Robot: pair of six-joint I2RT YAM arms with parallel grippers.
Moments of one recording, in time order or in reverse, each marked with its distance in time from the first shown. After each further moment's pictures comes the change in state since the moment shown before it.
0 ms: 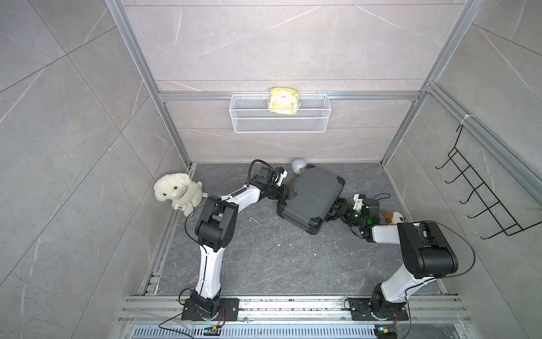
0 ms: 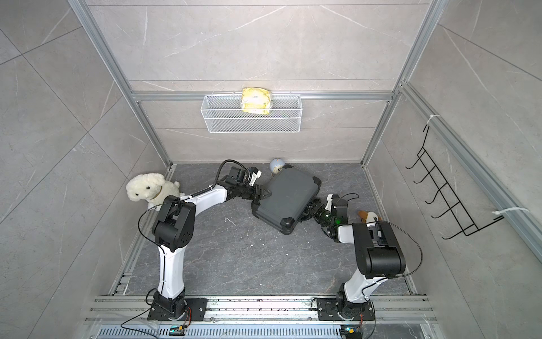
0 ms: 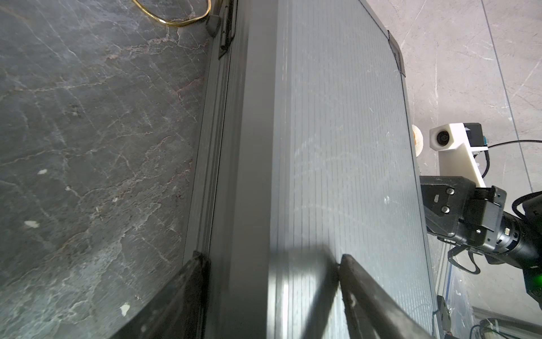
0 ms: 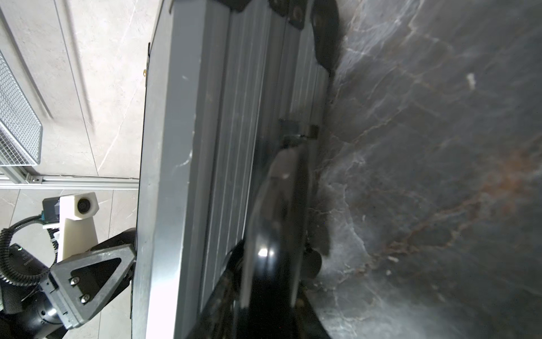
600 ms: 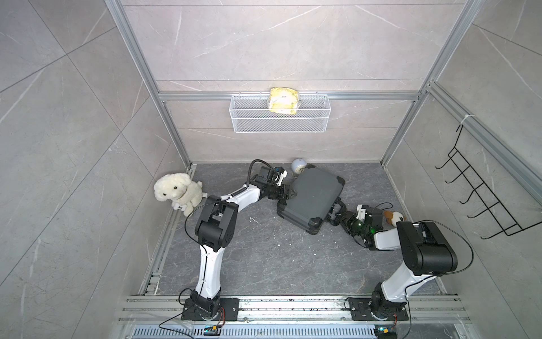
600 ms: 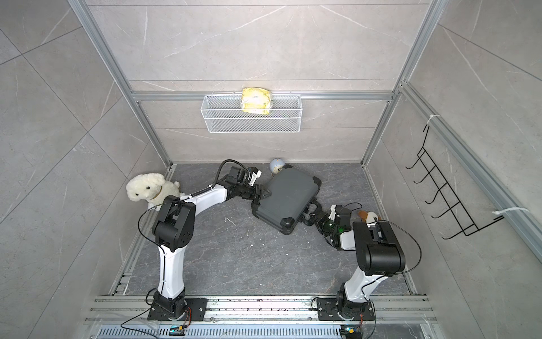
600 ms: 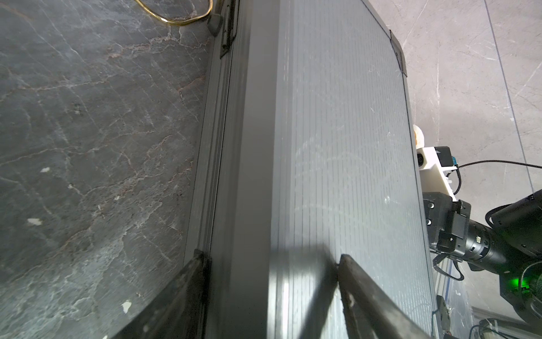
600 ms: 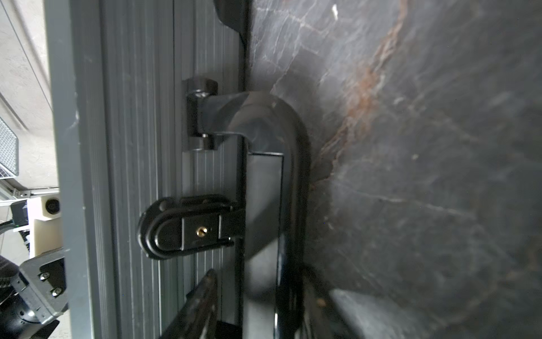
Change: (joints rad) left arm 0.000 0.000 0.011 -0.019 -0.003 0.000; right arm -0.056 0.032 -0.122 0.092 -0.035 0.030
